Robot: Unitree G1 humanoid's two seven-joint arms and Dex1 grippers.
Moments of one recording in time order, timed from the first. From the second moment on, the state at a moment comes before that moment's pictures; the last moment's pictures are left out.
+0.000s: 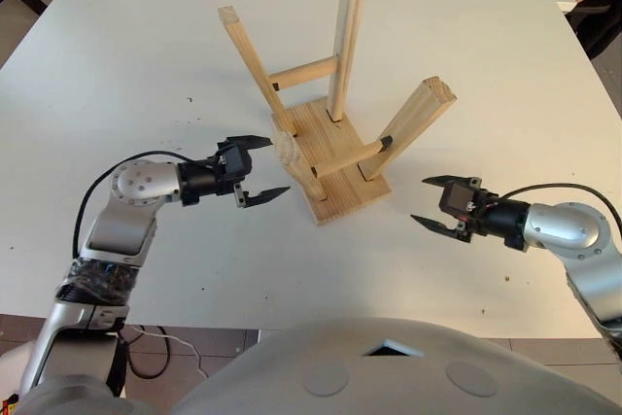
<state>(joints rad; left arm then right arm) -0.09 0.68 -0.12 -0.01 -0.18 -0.08 -1.05 0.22 -0.84 0.16 -0.63 0.04 0.47 0.85</state>
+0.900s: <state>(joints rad) -0.02 0.49 -0.34 -0.19 -0.13 -0.07 -0.96 -0.01 -0.55 0.27 -0.21 -0.10 0.40 0.51</state>
